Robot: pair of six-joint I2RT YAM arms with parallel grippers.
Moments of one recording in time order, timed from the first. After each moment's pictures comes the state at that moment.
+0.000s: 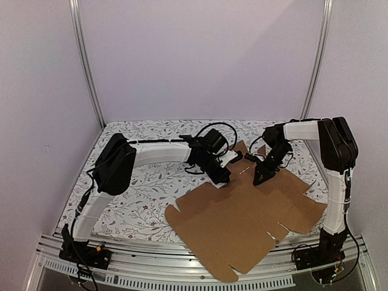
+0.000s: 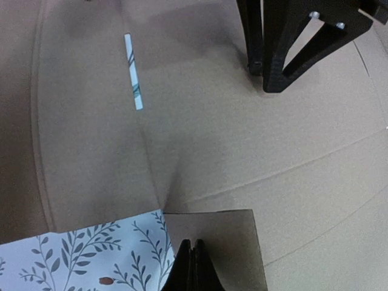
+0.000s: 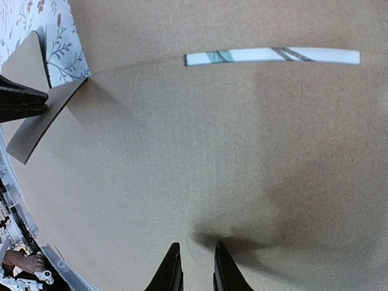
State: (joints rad) left arm -0.90 2.45 2.00 -0.55 0.29 0.10; right arm 0.30 2.13 1.50 -1.03 -0.48 -0.31
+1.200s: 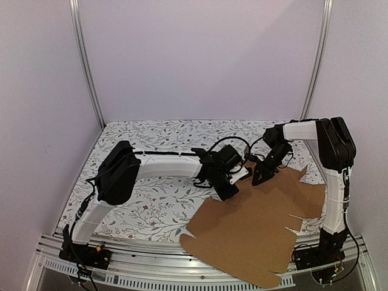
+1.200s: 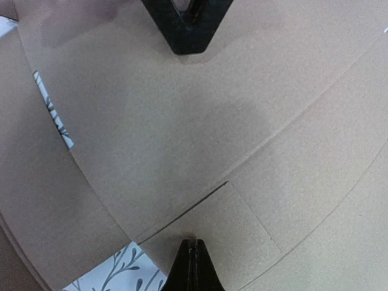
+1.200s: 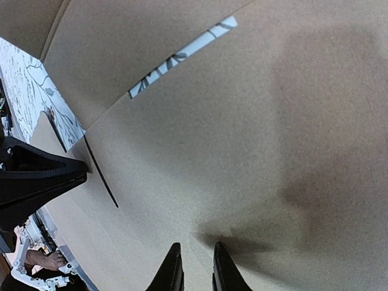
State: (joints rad) left arm -1.05 2.43 1.95 -0.58 0.08 0.08; right arm 0.28 2.16 1.52 -1.05 -0.55 -0.29
